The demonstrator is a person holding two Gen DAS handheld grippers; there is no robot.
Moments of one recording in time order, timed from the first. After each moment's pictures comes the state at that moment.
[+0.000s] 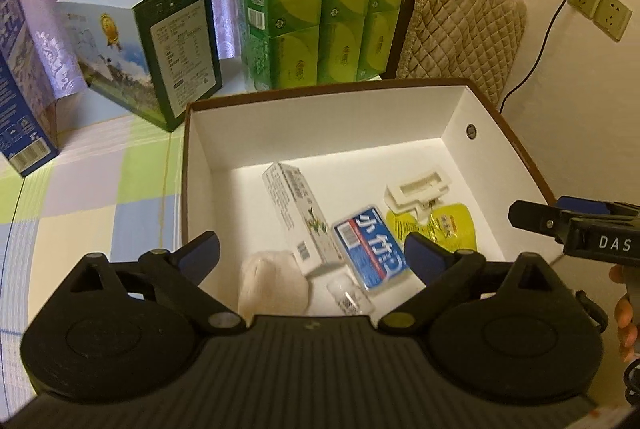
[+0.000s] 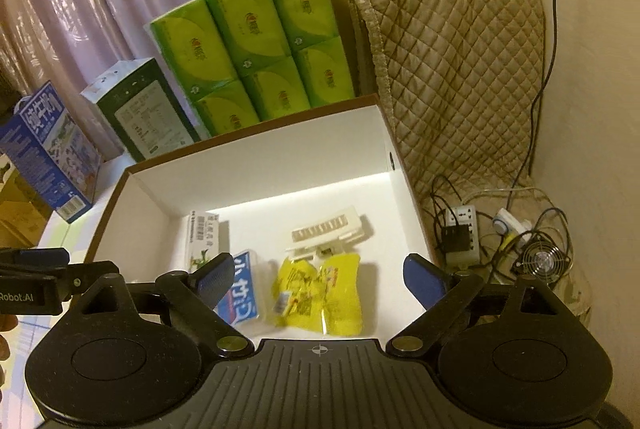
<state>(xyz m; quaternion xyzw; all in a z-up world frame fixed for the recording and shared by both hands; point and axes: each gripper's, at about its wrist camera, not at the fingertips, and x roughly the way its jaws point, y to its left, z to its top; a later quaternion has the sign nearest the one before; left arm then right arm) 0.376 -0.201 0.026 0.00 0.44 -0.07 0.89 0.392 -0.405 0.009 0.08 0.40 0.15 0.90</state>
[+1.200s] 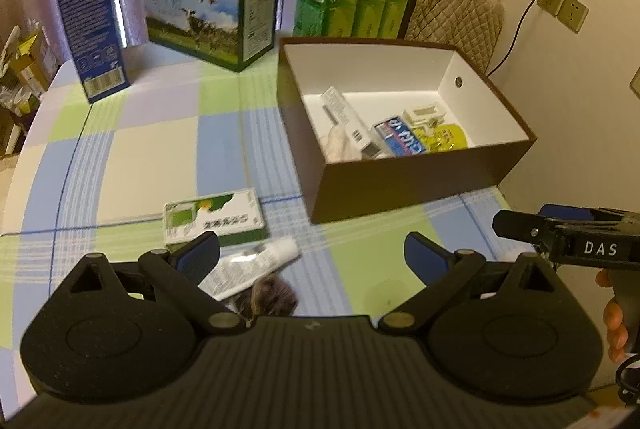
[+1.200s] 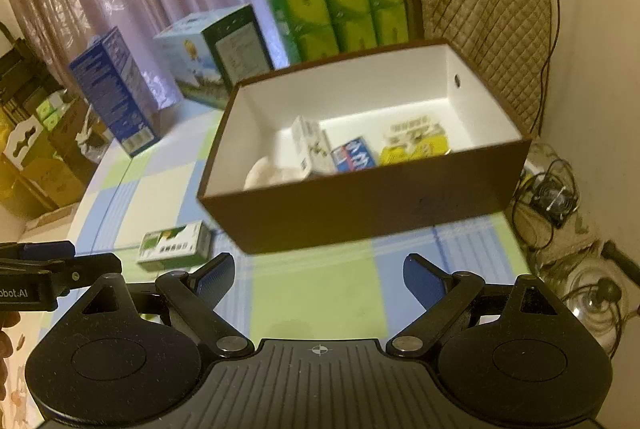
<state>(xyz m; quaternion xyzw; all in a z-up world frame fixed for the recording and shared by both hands) 0.203 -0.077 0.045 -0.02 0.43 -0.09 0.90 0.215 -0.300 0.025 0.07 0.42 0.15 0.89</state>
